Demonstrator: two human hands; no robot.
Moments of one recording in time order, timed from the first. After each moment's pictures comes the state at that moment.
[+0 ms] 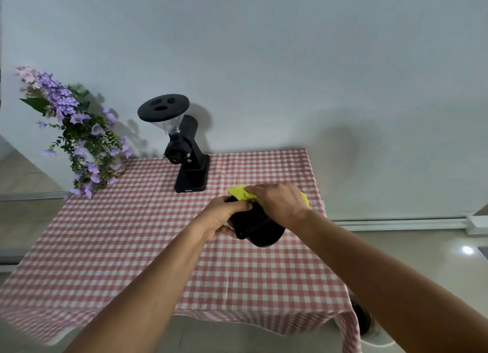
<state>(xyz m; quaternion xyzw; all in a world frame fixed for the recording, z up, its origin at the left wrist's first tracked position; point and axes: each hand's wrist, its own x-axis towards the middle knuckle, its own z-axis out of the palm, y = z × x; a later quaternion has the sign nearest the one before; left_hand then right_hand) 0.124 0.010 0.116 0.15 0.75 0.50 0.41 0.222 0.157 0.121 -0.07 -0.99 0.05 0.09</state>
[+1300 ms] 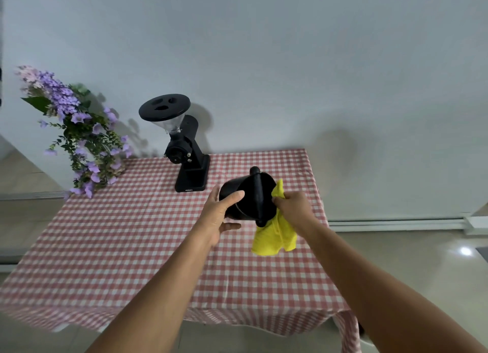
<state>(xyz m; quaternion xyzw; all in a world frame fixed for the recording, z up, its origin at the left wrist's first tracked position) 0.124 0.003 0.092 0.06 0.67 0.65 0.37 0.234 0.166 0.089 -0.42 -0.71 0.55 0.09</state>
